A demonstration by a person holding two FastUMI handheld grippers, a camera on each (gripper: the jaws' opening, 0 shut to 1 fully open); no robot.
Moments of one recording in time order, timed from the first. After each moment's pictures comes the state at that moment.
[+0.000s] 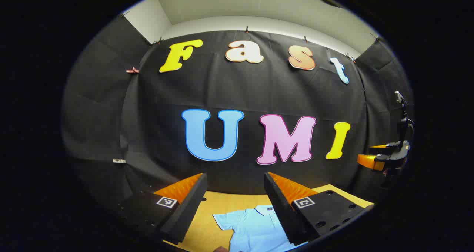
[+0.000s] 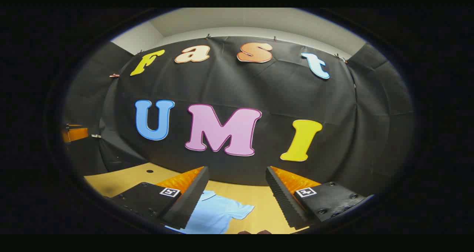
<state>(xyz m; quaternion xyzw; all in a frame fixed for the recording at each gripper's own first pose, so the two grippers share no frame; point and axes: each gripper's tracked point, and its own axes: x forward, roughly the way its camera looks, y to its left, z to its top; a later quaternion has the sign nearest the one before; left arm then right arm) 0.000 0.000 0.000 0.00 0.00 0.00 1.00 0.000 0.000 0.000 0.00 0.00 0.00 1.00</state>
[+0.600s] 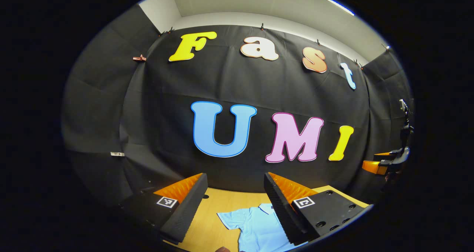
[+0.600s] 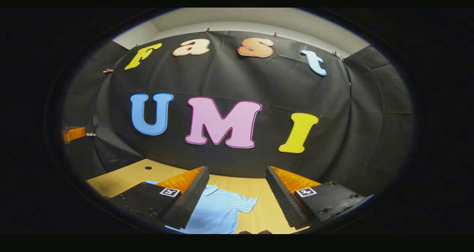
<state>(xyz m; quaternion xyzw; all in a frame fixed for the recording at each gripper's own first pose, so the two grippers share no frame) 0.015 0.054 -0.007 -0.03 0.01 -0.01 1.00 -0.015 0.034 -0.003 -0.01 0.03 -0.04 1.00</state>
